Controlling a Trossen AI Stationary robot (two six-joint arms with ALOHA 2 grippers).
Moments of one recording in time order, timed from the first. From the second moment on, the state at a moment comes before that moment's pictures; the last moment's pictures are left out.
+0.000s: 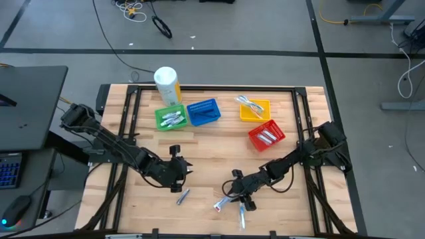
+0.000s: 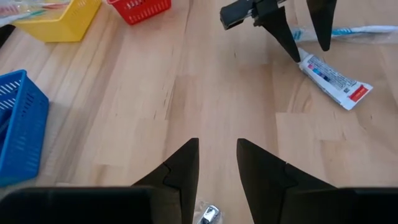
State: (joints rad) left arm -0.53 1.39 0.86 -0.27 -0.56 -0.36; right arm 0.49 1.85 0.75 0.43 -0.03 0.25
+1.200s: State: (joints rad) left arm -0.53 1.39 0.86 -0.27 -0.51 -0.49; right arm 0.43 1.76 0.75 0.43 0.17 0.08
